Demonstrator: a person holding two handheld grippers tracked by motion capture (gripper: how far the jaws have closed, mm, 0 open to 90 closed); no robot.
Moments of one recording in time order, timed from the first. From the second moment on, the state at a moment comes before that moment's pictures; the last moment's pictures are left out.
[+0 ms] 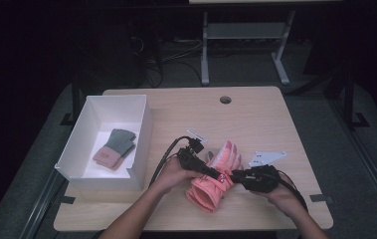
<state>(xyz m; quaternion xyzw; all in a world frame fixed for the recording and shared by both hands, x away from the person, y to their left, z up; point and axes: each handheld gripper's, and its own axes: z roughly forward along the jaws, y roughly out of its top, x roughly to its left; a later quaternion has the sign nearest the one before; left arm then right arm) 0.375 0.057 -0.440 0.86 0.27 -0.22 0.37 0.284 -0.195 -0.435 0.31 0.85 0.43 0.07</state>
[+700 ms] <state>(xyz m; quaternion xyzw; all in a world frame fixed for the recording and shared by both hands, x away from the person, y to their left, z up) 0.374 0.094 -0.363 0.86 0.29 -0.17 0.39 0.271 -0.229 -0.452 0.38 0.83 0.38 0.11</state>
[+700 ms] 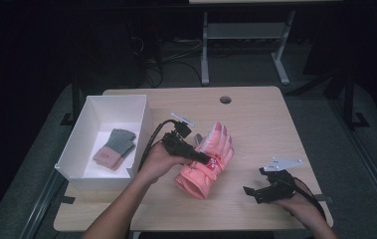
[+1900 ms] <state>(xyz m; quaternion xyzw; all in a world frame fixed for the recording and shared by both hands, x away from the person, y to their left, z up) 0.389 0.266 -0.250 0.80 0.40 -0.06 0.43 0.273 -0.228 -0.458 0.39 0.83 0.37 0.12</state>
